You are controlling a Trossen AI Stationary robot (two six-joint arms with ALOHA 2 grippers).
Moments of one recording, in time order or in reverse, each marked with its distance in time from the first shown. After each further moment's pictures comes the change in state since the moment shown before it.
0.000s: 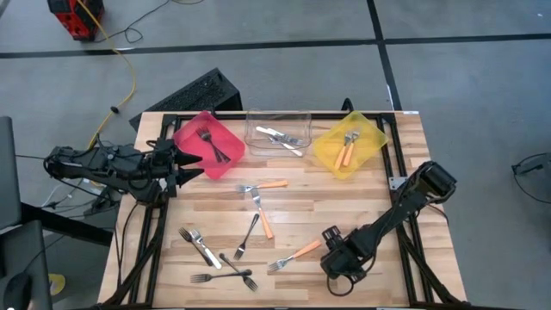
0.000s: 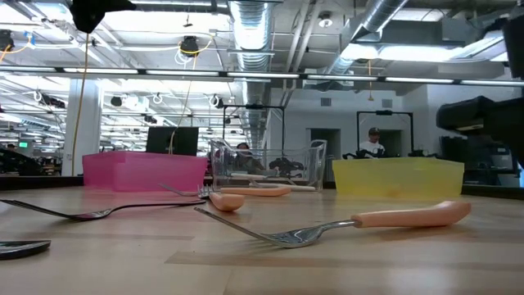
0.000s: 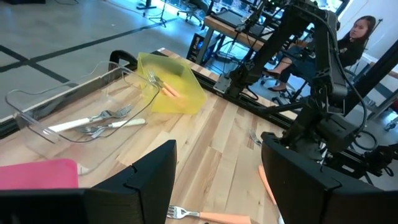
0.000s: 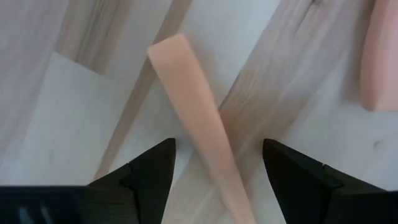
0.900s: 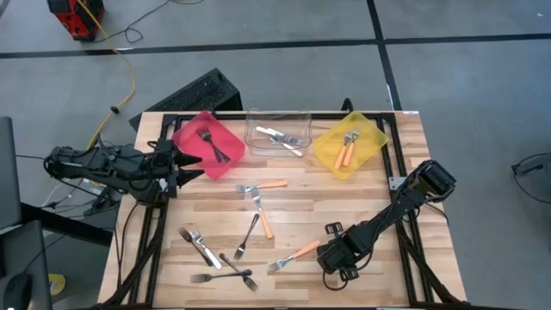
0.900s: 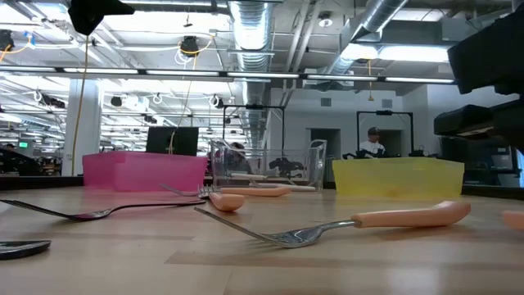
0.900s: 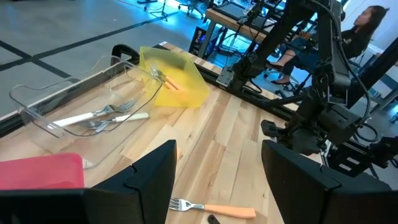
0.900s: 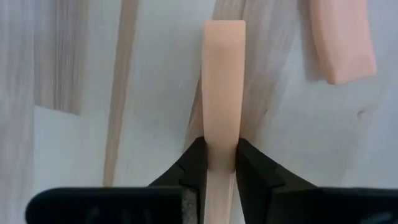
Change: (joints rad) left arm 0.000 0.000 0.000 -0.031 0.005 0.005; right arm -0.024 -0.008 -0.004 -0.008 -0.032 0.240
